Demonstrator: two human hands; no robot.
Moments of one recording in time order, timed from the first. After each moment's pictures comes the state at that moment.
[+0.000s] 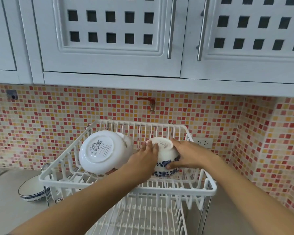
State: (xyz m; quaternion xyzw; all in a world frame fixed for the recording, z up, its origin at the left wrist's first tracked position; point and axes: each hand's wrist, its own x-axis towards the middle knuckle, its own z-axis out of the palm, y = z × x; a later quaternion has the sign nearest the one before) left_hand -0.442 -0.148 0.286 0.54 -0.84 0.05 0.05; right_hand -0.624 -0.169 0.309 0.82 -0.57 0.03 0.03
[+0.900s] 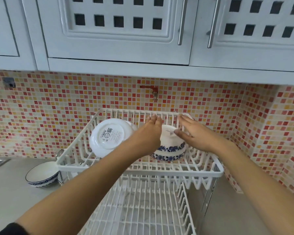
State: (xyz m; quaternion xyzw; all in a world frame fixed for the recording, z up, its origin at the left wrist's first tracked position) left_hand -0.418 -0.123 0.335 0.53 -0.84 0.00 0.13; right_hand -0.607 -0.136 0.330 0.80 -0.58 0.11 0.05
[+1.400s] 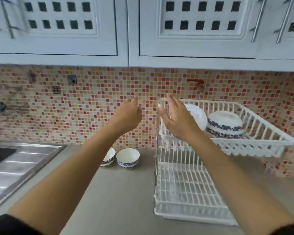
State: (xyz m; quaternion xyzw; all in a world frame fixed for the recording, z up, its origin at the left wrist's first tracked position) left_hand -0.121 -0.050 0.344 0.60 -0.75 -0.03 0.29; right_hand -0.288 -0.063 0.319 0.76 -0.54 0.35 0.03
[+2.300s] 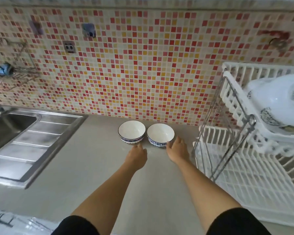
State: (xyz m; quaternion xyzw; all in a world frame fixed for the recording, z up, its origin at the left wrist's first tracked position) left_hand 0.022 -0.187 0.073 0.72 -0.63 -0.25 0.12; right_hand -0.132 -0.228 0.051 0.58 -0.76 0.24 -0.20
